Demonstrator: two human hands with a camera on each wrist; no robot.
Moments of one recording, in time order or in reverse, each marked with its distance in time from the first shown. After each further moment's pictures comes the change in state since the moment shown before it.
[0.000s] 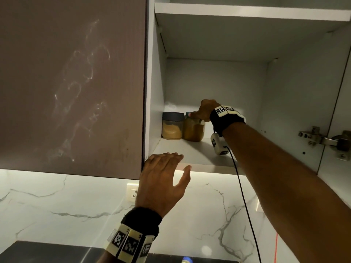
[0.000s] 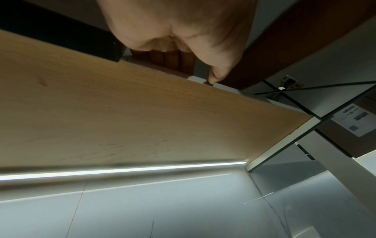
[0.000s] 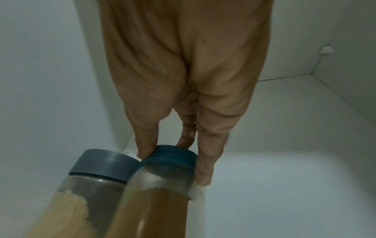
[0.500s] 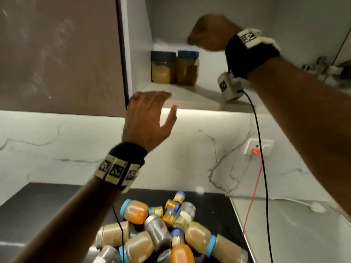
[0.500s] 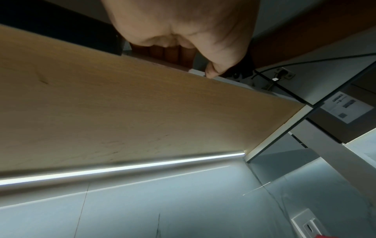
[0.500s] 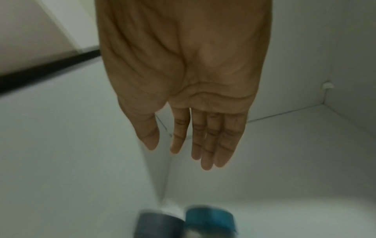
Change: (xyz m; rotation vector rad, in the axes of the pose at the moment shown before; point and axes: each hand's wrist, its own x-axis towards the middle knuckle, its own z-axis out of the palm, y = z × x) left_hand -0.003 0.003 -0.005 0.091 -0.040 0.077; right_hand -0.095 0.000 -0.044 0.063 0.192 -0.219
